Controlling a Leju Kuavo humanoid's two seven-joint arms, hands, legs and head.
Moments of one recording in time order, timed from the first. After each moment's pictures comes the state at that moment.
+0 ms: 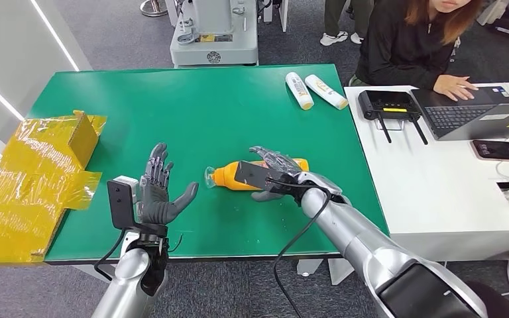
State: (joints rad) left arm -0.23 -0.10 -0.25 -1.16 0.04 0.17 -0.50; right arm -0.85 0.10 0.68 -0.58 0.46 0.13 -0.09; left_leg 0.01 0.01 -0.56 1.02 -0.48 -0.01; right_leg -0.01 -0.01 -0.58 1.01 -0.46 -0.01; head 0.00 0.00
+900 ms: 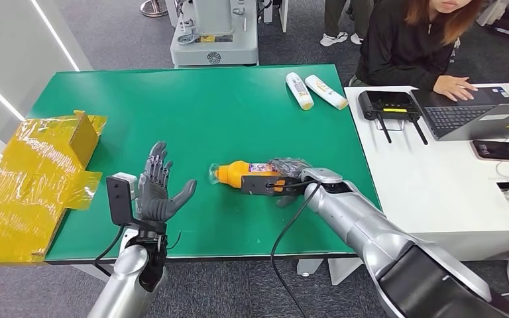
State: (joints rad) left arm -0.26 -0.08 -0.26 -1.13 0.08 0.17 -0.50; right arm -0.96 0.10 0.86 -0.41 0.61 0.26 0.08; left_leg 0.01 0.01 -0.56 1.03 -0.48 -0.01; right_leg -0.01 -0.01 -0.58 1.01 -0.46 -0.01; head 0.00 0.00
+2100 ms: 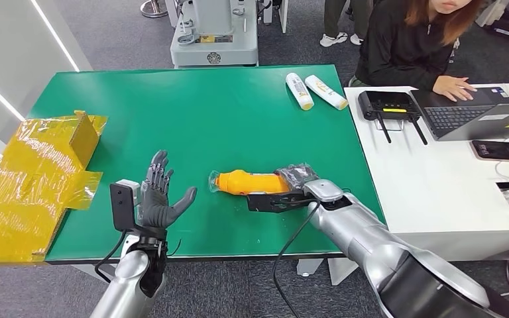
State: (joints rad) left arm -0.24 -0.07 -0.26 -1.08 0.09 0.16 -0.52; right arm -0.91 0.08 0.97 -0.37 0.71 0.09 0.06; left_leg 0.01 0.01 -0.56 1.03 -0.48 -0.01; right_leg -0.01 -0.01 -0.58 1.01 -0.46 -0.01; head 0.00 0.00
